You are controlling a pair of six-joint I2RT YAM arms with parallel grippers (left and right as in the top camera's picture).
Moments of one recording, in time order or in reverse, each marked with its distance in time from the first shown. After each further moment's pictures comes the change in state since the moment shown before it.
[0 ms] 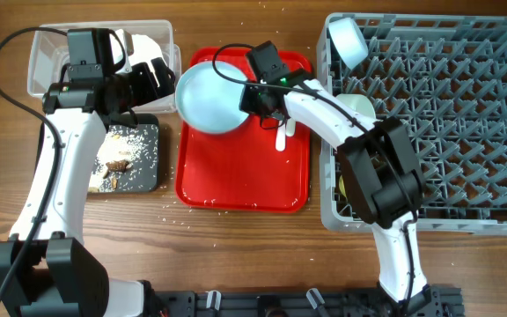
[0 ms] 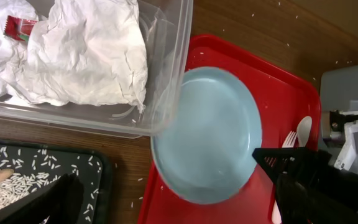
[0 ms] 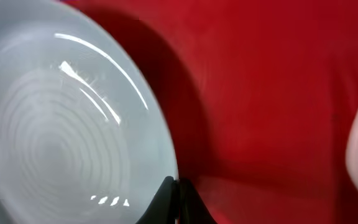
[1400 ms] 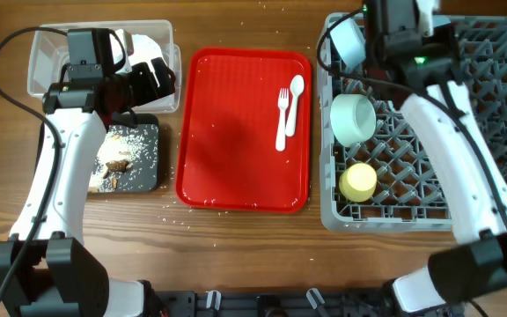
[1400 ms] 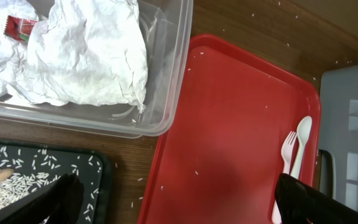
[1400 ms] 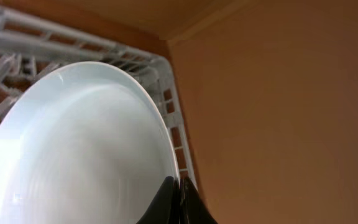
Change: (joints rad) left arm 0.000 0.000 0.000 0.000 0.000 0.000; right arm -0.259 -0.549 0.001 -0.378 1.197 -0.902
